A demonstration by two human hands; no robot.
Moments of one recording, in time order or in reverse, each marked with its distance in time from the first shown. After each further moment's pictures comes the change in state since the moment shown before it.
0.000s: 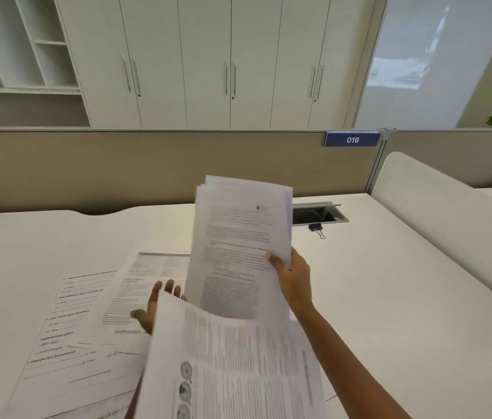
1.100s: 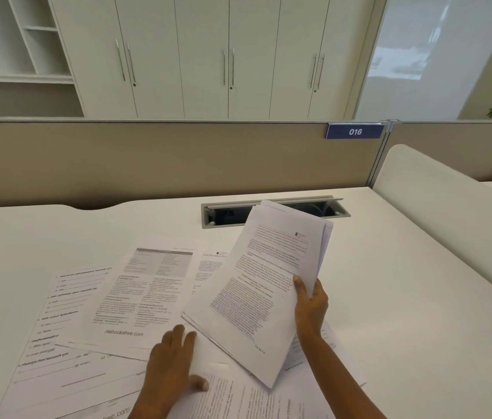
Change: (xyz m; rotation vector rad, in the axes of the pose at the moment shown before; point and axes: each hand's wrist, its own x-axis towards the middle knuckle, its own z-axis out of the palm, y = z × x) left_hand -0.035 0.004 -0.065 2.696 -0.644 0.571; right_hand -0.022 0.058 -0.009 0.049 0.397 0.302
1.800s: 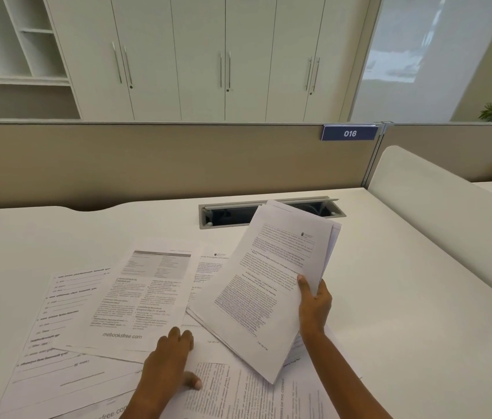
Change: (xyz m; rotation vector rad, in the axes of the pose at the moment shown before) left_hand 0.000 -0.003 -0.008 -0.162 -0.042 0.031; right_hand 0.002 -0.004 -0.011 0.067 0.020 0.054
